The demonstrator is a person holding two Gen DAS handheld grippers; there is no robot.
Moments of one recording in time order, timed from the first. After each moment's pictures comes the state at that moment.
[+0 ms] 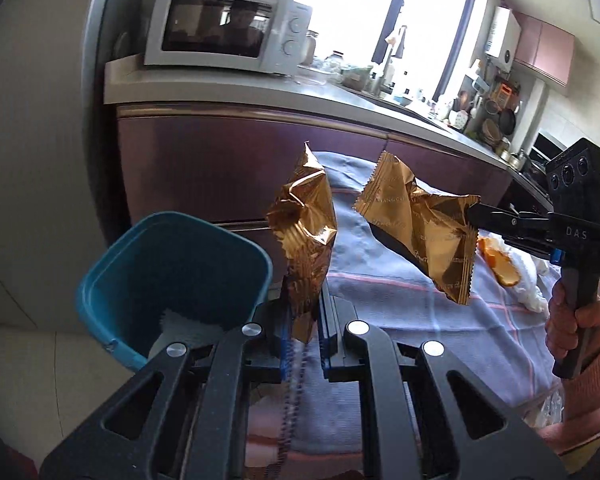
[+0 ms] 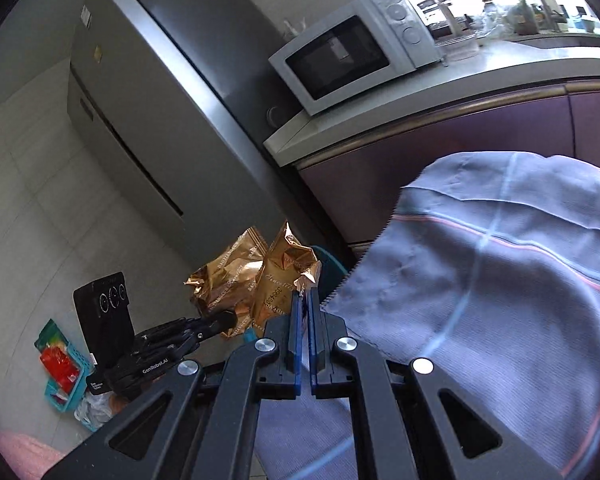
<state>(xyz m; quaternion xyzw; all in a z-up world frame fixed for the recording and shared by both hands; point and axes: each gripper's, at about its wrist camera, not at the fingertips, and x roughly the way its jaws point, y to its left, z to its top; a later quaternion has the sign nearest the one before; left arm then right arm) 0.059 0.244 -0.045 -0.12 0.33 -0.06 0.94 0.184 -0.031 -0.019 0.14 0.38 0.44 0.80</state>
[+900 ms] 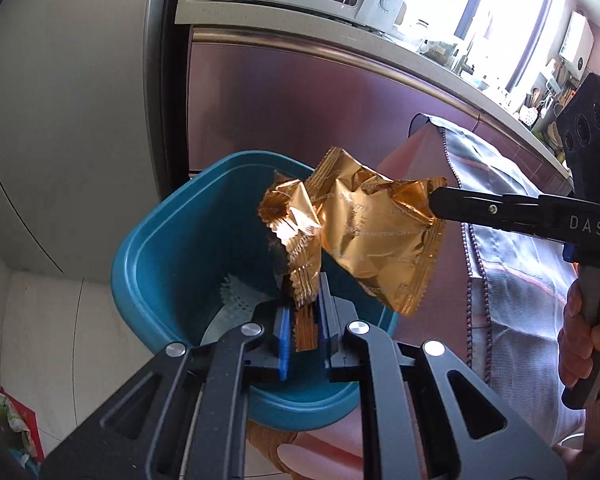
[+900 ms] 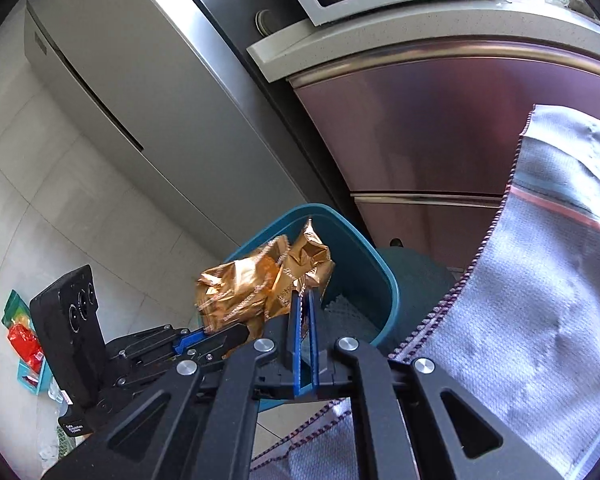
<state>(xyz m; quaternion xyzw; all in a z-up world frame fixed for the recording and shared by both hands) 0.121 0.320 -0.122 -0.15 0.40 0.03 0.90 0.231 0.113 -0.076 0.05 0.48 0.42 0.77</state>
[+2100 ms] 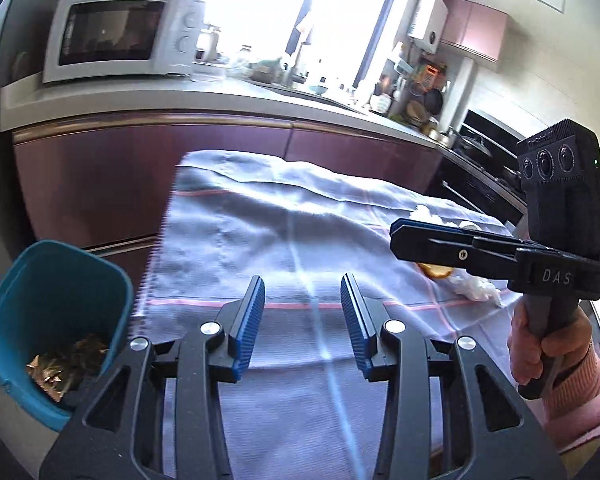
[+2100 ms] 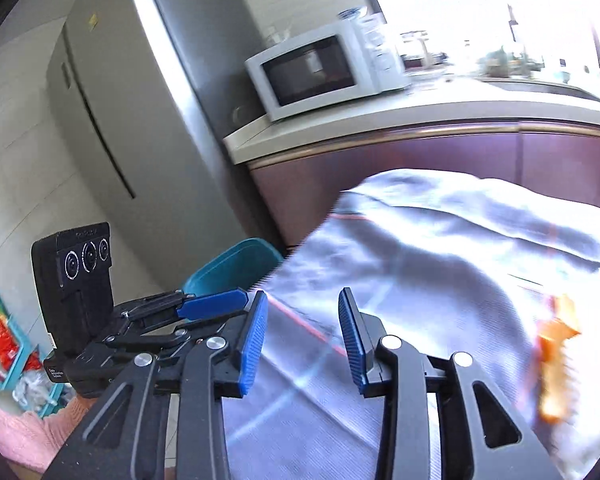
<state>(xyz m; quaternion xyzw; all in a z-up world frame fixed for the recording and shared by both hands) 0.119 0.115 -0.055 -0.09 0.31 -0.22 0.92 0.132 -0.100 -0.011 0.06 0.35 0.34 0.87</state>
